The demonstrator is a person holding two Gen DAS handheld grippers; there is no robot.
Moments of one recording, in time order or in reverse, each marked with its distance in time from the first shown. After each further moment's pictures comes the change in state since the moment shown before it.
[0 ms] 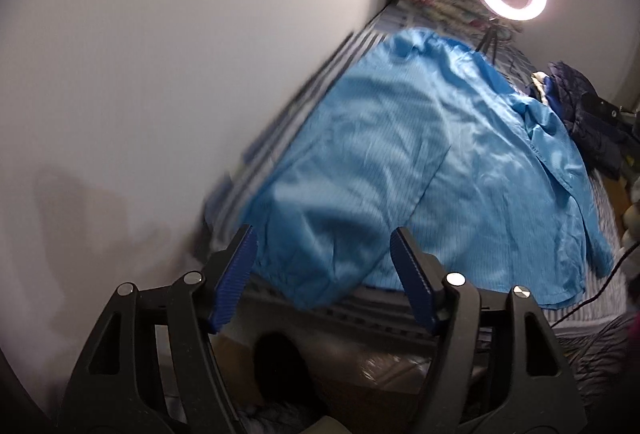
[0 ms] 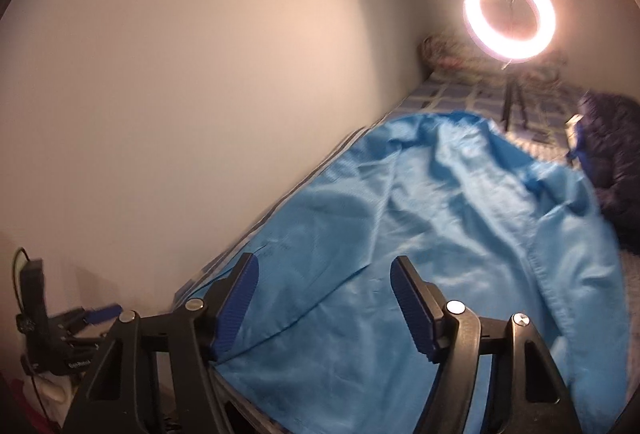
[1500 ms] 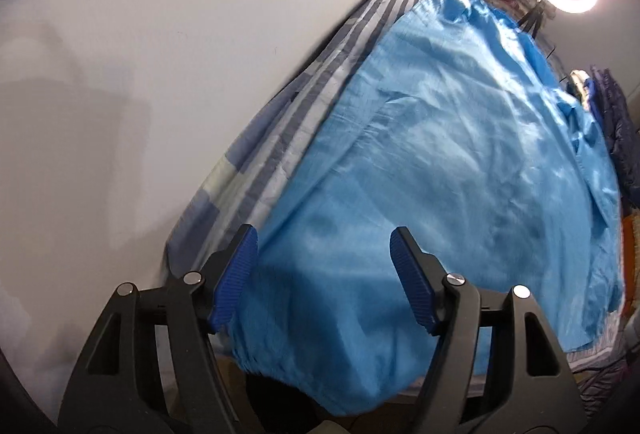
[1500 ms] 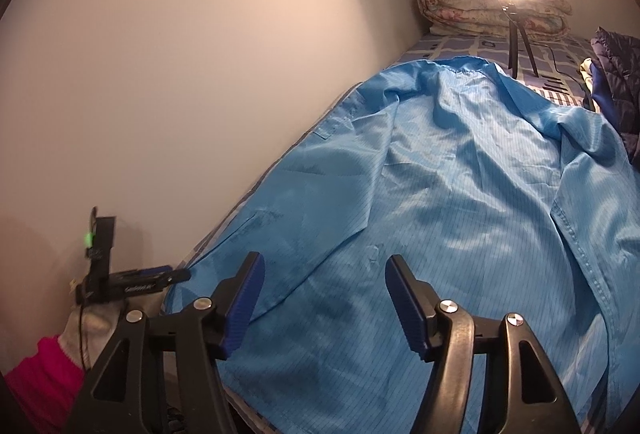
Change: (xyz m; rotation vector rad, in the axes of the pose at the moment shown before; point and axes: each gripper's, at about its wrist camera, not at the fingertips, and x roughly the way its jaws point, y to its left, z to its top) left arm 0.138 0.037 0.054 -0.036 0.167 -0.034; right arm 0.042 -0.038 -0.014 0.074 0.113 0.032
